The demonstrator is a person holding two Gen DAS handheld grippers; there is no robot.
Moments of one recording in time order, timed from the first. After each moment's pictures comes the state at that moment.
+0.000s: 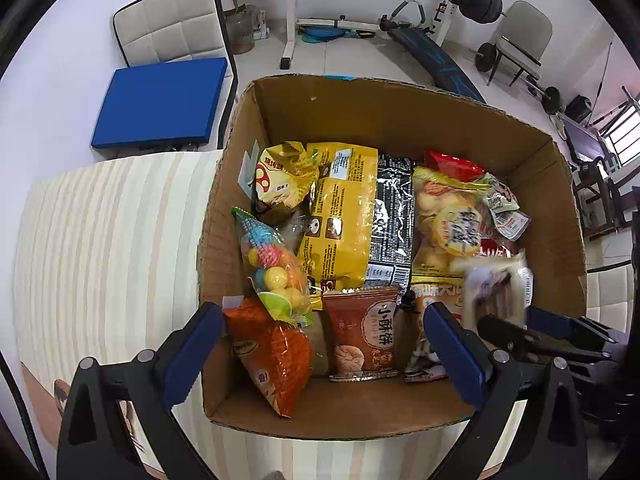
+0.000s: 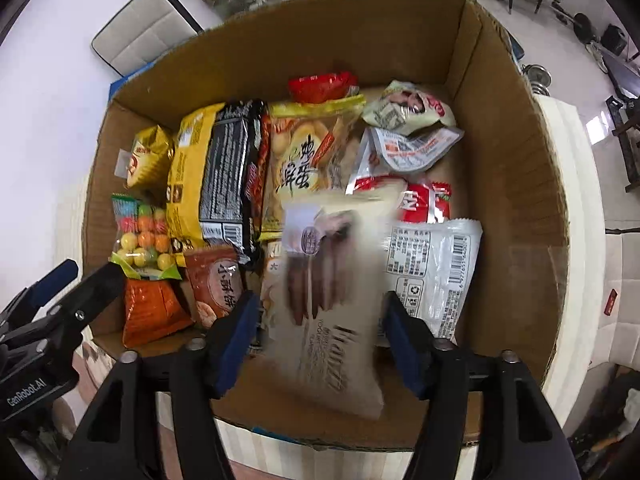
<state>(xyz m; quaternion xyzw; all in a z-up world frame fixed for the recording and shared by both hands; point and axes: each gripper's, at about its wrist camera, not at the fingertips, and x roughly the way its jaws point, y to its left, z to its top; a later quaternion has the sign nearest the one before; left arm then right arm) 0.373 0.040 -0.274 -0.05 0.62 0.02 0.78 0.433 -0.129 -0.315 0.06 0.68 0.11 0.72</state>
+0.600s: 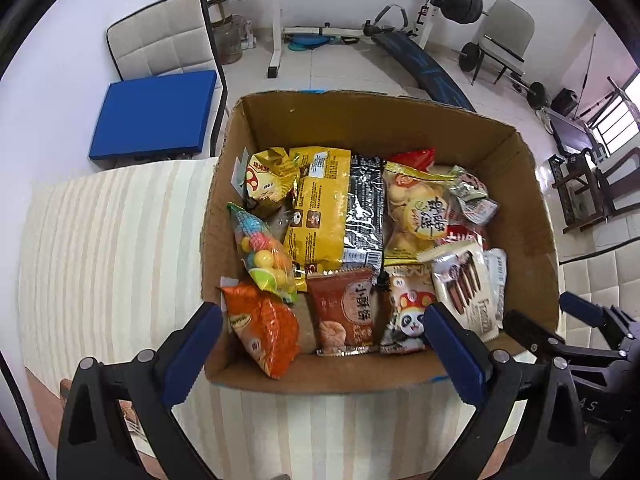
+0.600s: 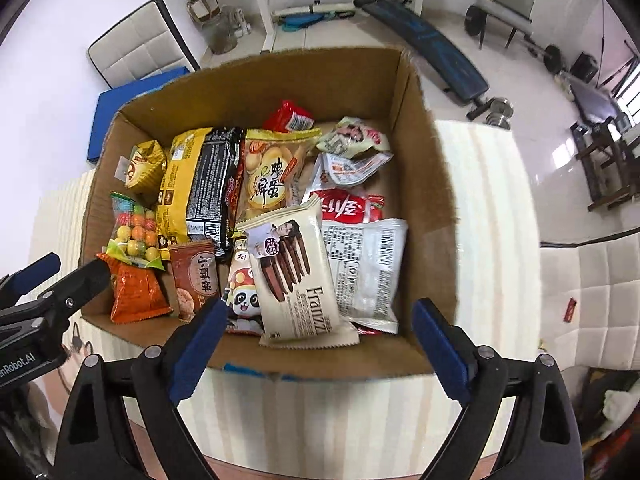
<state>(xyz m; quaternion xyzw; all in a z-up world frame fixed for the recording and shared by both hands) 0.347 0.027 -0.236 -0.04 0.61 0.00 0.79 0.393 -0.153 -0.249 0.01 0.63 0.06 0.77</state>
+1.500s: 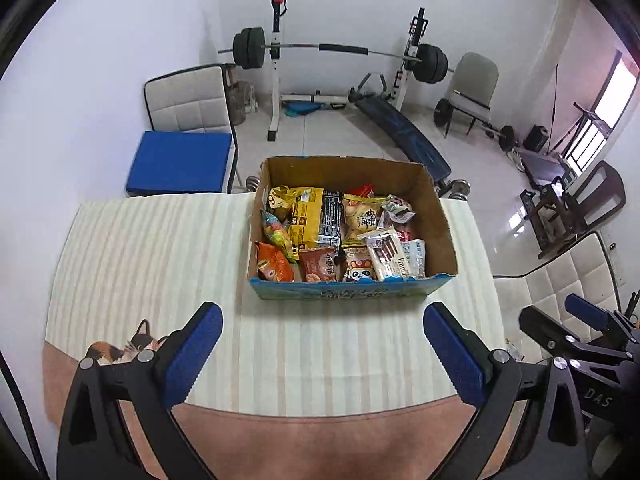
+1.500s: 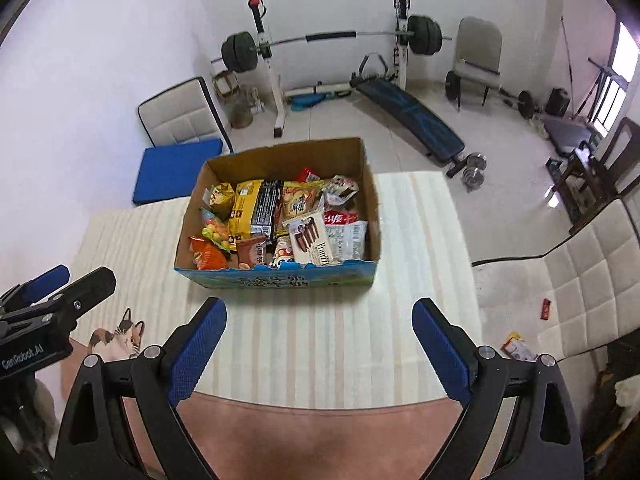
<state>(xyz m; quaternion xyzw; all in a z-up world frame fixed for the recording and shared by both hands) 0.177 0.009 -0.073 -0.05 0.50 0.00 0.86 0.197 -0.192 -0.067 0.03 0.50 0.06 0.86</state>
